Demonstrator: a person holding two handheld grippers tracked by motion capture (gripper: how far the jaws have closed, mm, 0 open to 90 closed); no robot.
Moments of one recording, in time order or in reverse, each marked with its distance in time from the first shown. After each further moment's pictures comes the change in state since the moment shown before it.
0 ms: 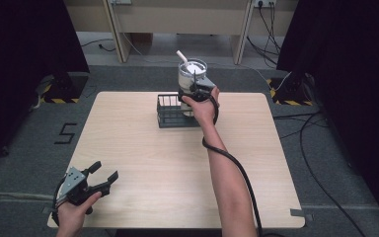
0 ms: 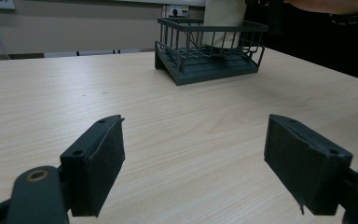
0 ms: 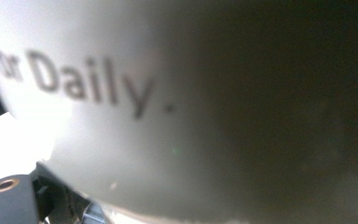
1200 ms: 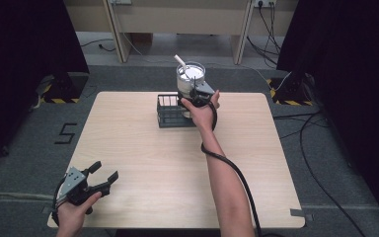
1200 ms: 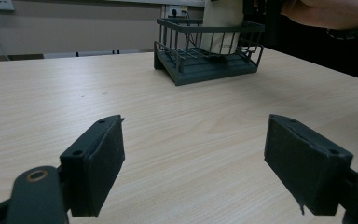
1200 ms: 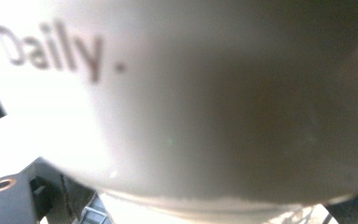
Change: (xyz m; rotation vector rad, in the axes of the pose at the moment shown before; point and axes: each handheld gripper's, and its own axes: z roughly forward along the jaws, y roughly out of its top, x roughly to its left) left arm 0.000 0.000 0.000 0.001 -0.002 0.006; right arm 0.003 -0.018 -0.001 -0.051 0.002 0.001
